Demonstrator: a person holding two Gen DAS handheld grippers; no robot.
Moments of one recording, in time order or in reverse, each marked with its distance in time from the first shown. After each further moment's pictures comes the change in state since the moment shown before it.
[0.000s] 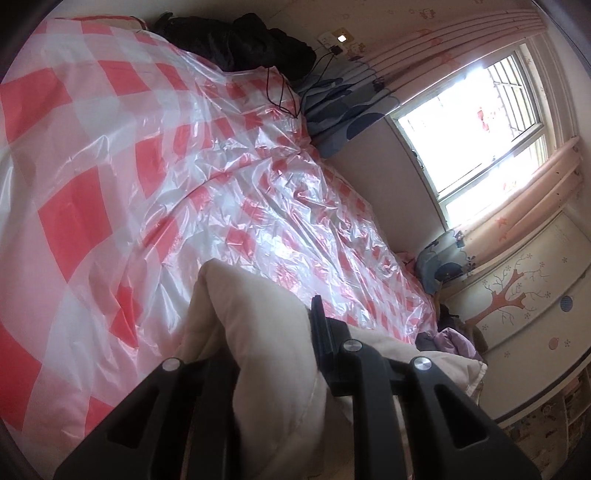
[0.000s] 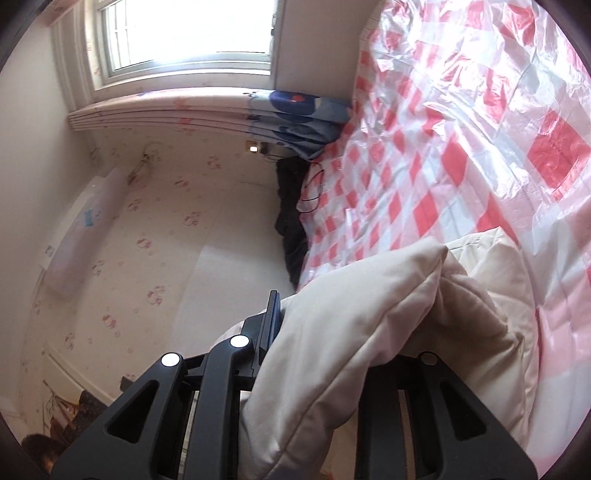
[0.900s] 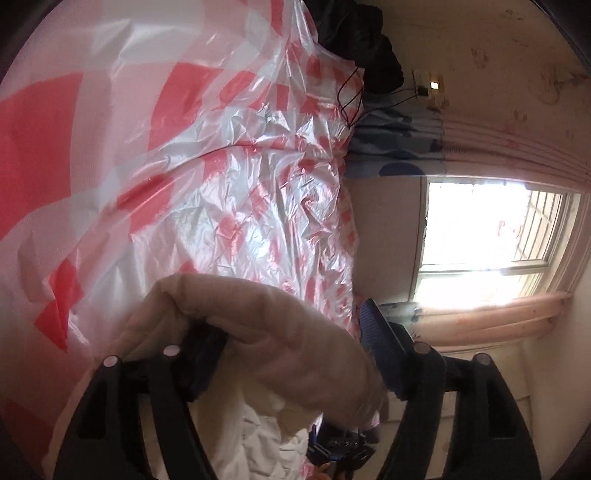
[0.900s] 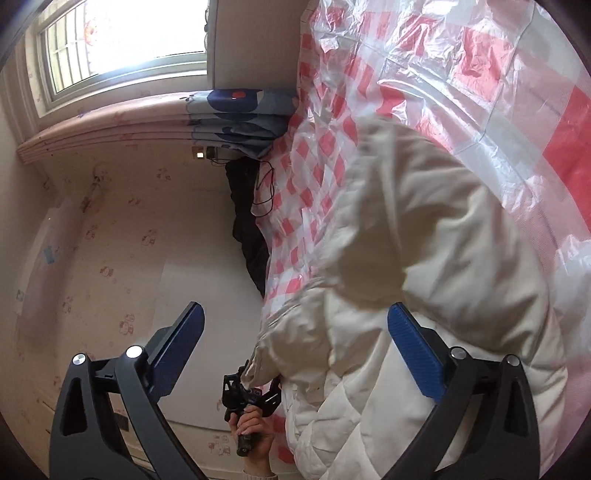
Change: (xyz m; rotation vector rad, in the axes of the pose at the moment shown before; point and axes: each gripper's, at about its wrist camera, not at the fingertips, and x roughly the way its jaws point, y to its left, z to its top) left arm 0.037 0.048 0.039 -0.528 0.021 -0.189; right arm 0.074 -0.046 0.046 0.129 0.028 -0.125
